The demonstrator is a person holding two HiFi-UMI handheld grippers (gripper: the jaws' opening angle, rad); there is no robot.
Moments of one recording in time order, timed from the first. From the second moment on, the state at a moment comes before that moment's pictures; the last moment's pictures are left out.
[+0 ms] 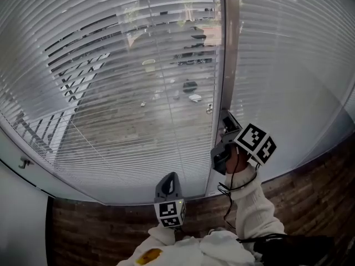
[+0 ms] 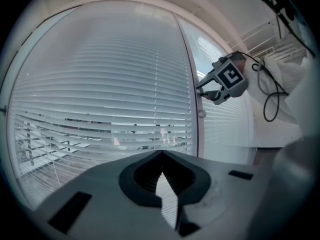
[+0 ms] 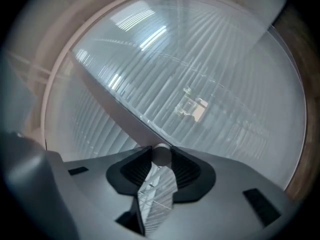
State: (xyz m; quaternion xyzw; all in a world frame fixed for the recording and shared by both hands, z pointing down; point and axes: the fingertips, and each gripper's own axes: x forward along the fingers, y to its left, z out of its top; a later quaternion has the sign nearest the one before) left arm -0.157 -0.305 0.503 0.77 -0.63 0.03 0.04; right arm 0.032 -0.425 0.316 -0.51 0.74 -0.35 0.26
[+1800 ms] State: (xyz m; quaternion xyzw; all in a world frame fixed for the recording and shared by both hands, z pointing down) left arm -0.161 -0.304 0.502 0.76 -0.65 0.03 0.04; right arm 0.015 -0.416 0.314 -0.61 0.74 0.20 -0.19
